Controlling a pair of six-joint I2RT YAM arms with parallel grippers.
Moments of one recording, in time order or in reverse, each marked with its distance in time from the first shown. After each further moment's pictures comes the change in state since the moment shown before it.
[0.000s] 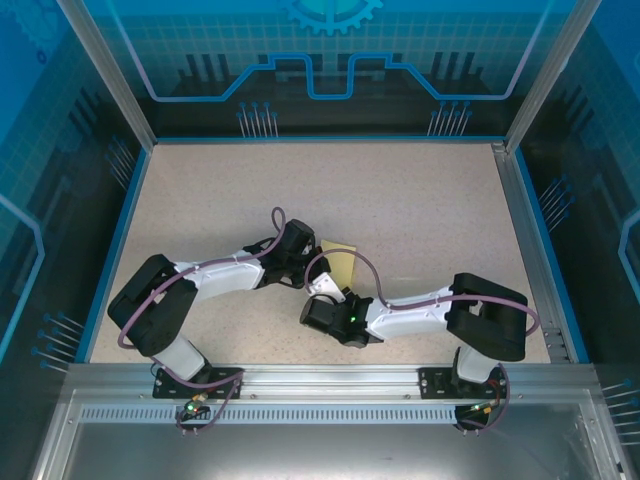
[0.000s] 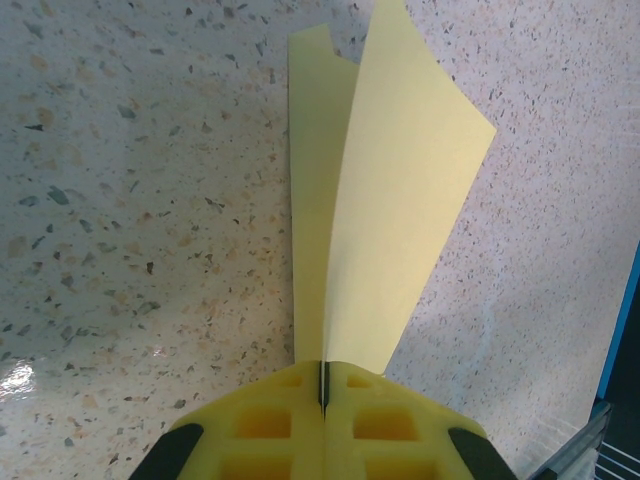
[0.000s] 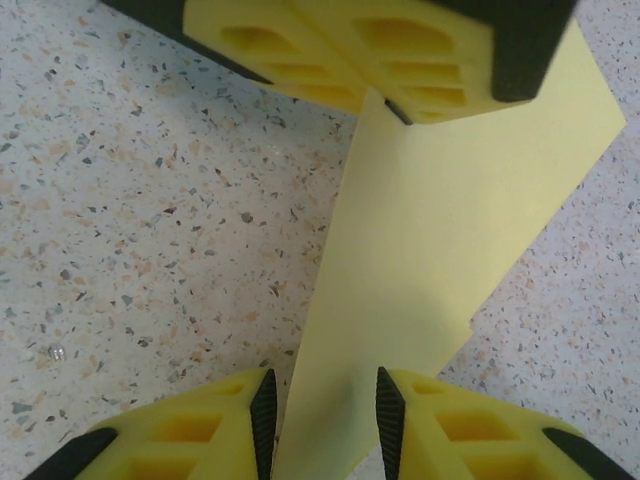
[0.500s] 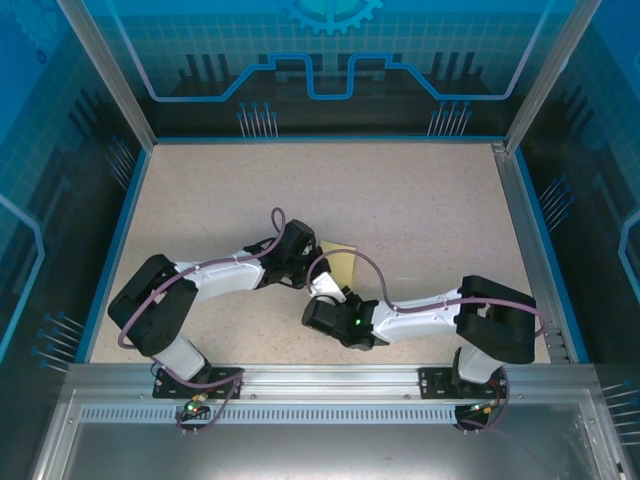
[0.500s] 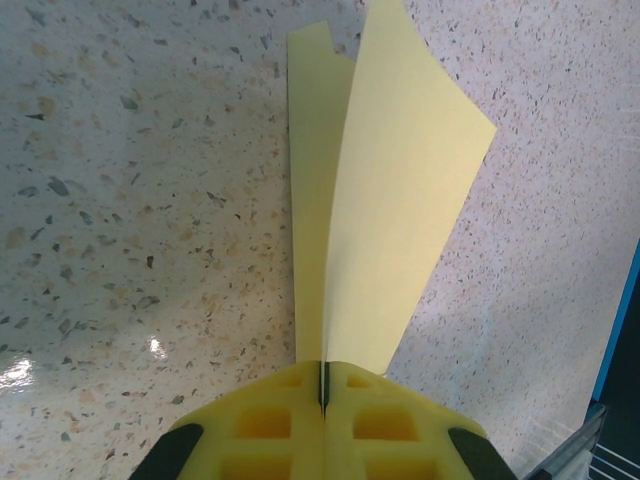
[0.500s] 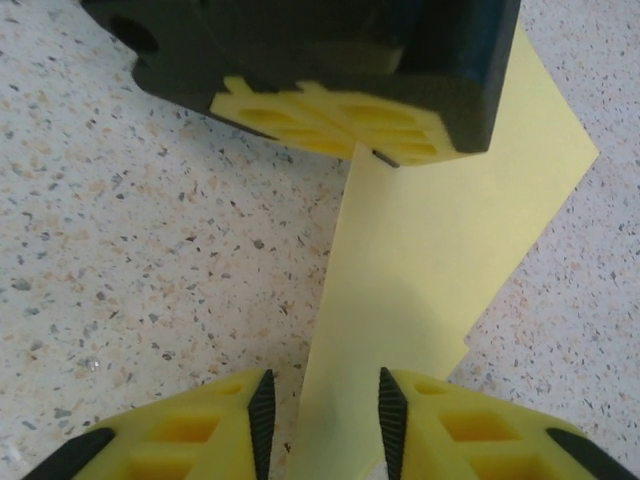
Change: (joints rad) left arm -0.002 0.001 0.000 -0.002 0.000 -0.018; right arm 0.013 -0.037 -0.033 0.063 0.013 -0.013
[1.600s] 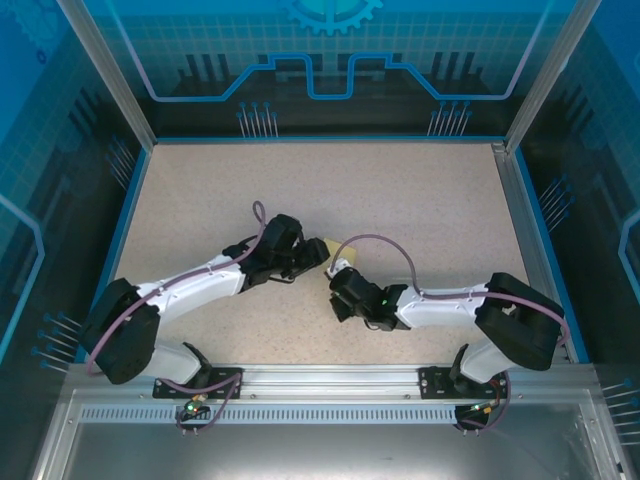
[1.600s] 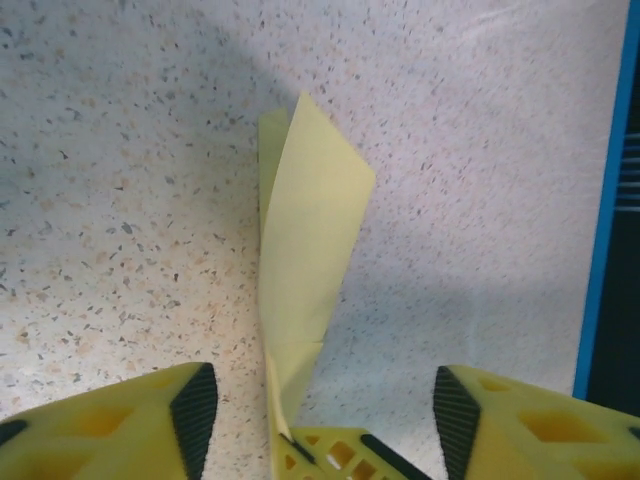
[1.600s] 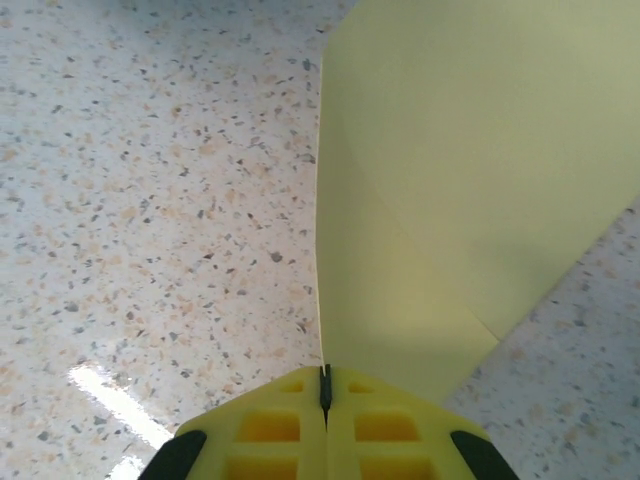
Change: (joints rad) left arm 0.011 -0.206 -0.005 -0.109 -0.136 0.006; right arm -0.243 -0.132 -0.150 0.228 -0.469 -0.048
